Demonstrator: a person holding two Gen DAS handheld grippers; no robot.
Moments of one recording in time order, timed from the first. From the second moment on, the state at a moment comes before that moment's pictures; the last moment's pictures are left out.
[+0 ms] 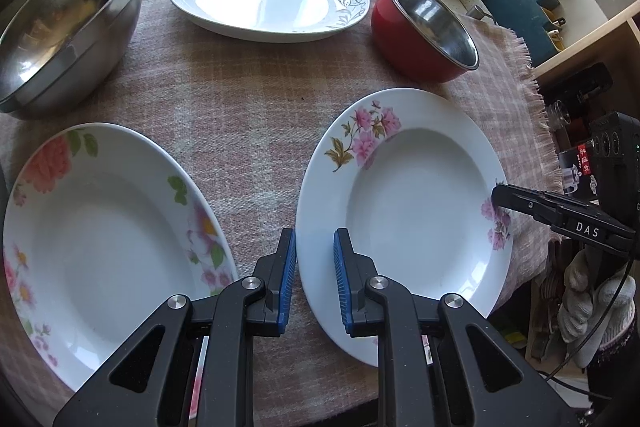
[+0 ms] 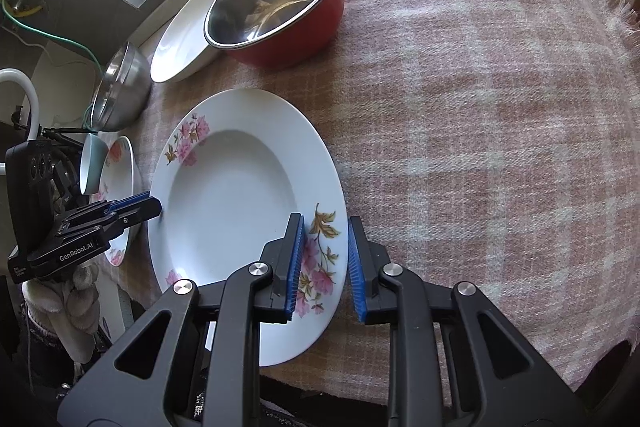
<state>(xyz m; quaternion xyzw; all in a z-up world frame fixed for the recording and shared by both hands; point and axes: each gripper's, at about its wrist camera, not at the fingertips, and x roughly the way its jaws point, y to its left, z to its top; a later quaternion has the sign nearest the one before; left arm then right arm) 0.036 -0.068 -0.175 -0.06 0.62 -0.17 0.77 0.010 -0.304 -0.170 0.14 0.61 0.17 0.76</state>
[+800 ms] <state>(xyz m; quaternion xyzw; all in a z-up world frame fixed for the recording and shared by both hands) 0.027 -0.038 -0.143 -0.10 0.57 -0.16 0.80 0.004 -0.303 -0.126 0.08 0.55 0.13 0.82</state>
